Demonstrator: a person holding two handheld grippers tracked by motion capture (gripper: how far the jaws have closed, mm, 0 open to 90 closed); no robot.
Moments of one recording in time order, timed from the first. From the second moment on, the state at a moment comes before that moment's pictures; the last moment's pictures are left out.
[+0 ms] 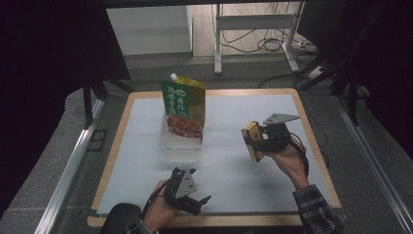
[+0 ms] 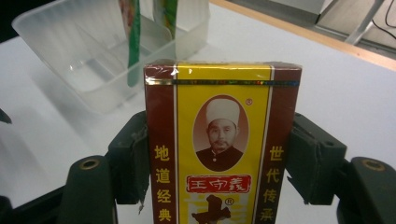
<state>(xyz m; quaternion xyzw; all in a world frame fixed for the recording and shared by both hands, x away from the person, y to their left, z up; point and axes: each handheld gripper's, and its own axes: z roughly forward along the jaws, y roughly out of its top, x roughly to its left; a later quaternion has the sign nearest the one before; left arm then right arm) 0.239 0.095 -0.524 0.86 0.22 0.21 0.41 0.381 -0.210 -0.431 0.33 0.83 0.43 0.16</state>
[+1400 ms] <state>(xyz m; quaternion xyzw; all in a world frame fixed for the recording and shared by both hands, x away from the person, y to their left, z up) 0.237 0.095 -0.522 0.86 0.21 0.20 0.42 0.398 -0.117 -0.415 0.25 0.80 0.52 0.14</state>
